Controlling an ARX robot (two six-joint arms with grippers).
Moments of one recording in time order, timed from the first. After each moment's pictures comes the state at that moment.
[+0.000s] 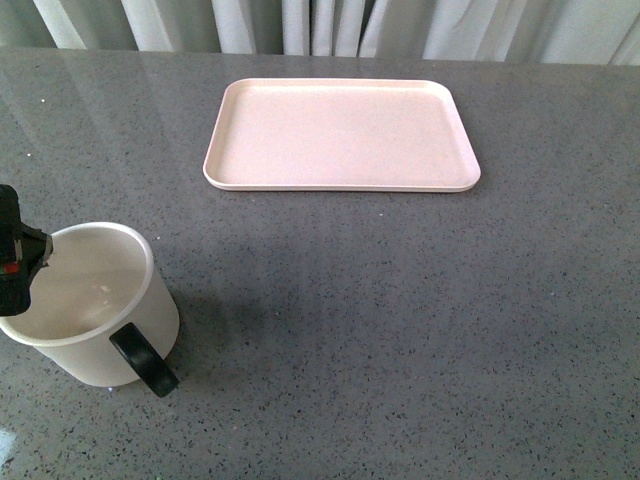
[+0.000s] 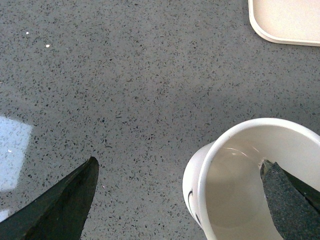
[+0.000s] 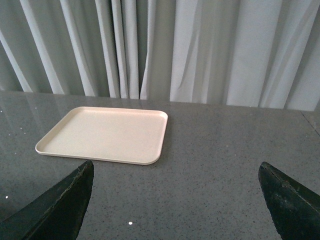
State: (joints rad) left arm -0.19 1.38 0.40 0.23 -0.09 -0.19; right arm 0.00 0.00 0.02 0.00 0.00 0.00
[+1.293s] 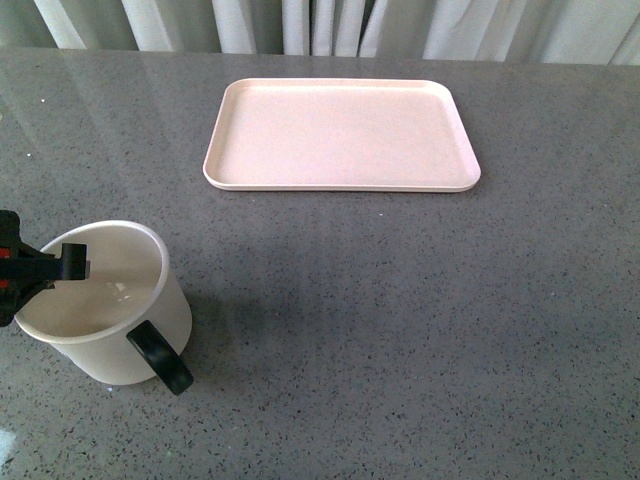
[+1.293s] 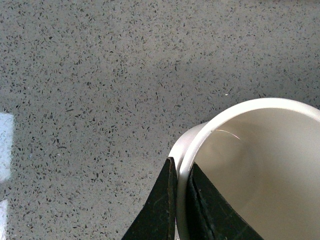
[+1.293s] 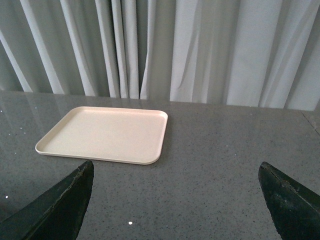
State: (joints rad) left arm -0.21 1.54 0.51 0.16 0.03 -0.14; right arm 0.00 0.00 0.02 0.00 0.00 0.00
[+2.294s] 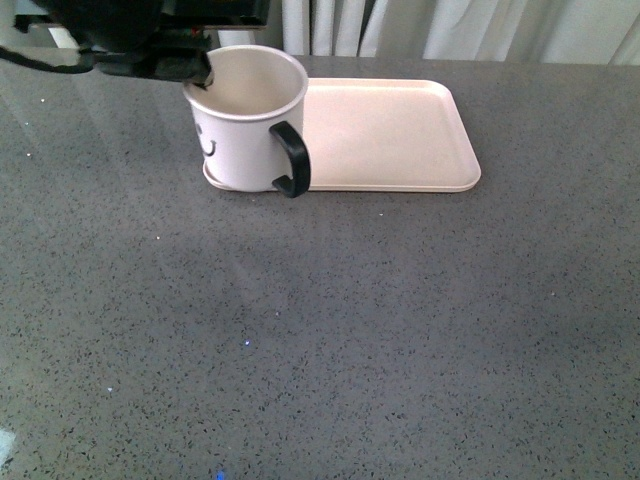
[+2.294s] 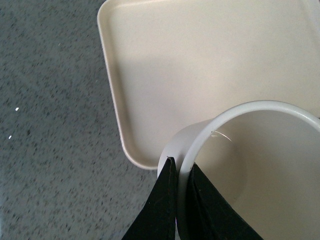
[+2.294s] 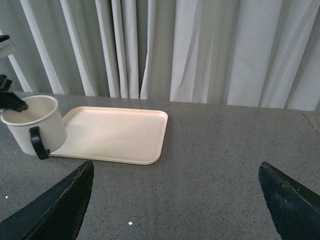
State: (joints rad) left arm -0.32 1.95 1.31 -0.14 0.08 -0.10; right arm 0.00 0.00 0.02 0.00 0.00 0.00
